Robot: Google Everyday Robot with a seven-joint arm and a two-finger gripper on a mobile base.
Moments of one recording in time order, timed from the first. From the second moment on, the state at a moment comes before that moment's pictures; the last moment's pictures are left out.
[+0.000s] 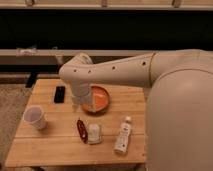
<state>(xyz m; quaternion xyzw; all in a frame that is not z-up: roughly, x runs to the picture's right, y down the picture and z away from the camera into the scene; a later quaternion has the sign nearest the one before) -0.104 0.103 0.703 -0.26 0.23 0.64 0.68</state>
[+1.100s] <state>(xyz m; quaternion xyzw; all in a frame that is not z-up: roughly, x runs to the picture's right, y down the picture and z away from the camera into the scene) -0.131 0.169 0.773 -0.30 0.20 0.59 0.72</state>
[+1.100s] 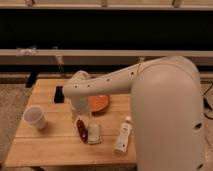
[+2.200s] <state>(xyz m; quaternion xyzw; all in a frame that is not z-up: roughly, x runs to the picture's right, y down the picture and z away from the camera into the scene) -0.160 0.208 0.809 -0.35 0.21 0.56 0.72</state>
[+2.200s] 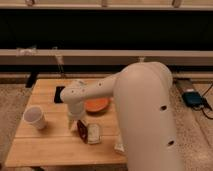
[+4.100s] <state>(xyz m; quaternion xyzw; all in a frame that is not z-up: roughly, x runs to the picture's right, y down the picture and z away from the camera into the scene) -0.165 0.160 0.744 -0.32 0.20 0.56 0.74</state>
